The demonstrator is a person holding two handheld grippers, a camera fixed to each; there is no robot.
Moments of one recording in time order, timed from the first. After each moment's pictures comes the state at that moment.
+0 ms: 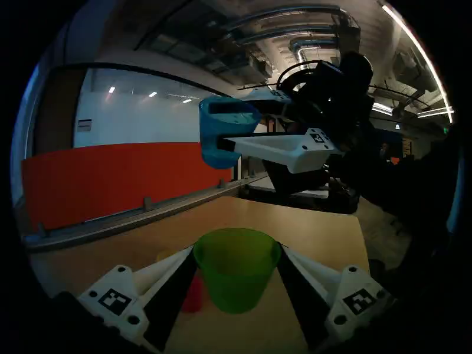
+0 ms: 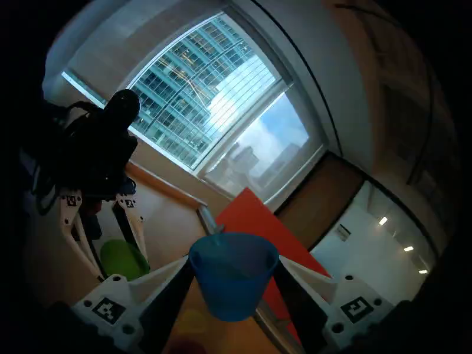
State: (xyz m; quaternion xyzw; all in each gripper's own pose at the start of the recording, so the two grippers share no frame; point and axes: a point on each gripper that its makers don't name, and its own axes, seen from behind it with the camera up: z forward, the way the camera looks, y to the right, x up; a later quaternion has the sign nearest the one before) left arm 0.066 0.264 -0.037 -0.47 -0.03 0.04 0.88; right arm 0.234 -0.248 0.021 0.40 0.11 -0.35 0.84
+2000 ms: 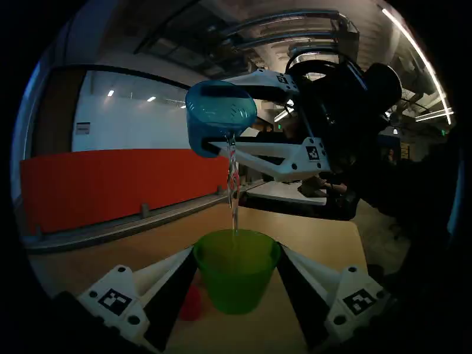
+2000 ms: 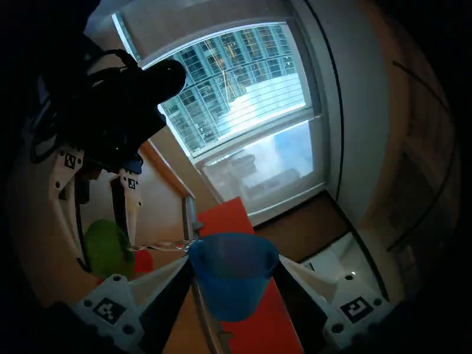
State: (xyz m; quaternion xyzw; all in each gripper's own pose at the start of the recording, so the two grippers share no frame) left arm 0.079 0.268 -0.034 -0.48 -0.01 0.03 0.88; right arm 0.263 -0.261 0.041 0.36 0.19 -0.50 0.76
